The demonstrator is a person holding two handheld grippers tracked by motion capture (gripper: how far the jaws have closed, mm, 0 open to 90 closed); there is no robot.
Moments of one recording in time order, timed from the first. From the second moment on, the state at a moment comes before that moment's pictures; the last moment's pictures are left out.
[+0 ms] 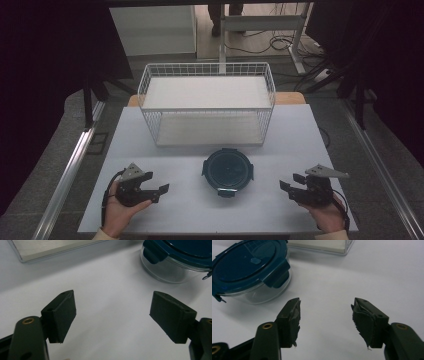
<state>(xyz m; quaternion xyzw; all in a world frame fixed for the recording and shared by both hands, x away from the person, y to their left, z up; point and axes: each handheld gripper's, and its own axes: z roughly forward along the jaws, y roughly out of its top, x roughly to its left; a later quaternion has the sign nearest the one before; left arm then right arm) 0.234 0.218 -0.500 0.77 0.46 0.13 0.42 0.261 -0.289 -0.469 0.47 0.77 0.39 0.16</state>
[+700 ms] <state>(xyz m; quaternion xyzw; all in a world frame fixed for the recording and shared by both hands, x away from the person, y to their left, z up) 0.232 0.219 -0.496 0.76 0.46 0.12 0.43 0.305 -0.236 -0.433 0.40 0.82 0.38 0.13</state>
